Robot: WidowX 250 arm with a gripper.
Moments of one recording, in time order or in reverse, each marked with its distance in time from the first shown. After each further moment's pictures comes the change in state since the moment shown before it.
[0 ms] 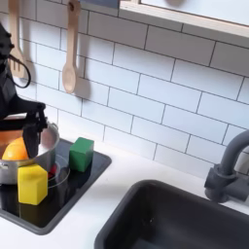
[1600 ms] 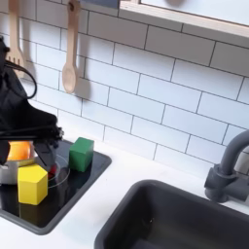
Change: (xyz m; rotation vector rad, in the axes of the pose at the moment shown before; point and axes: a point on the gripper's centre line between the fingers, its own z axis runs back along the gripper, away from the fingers) arm -0.025 -0.027 0.024 -0.112 -0.303 -0.143
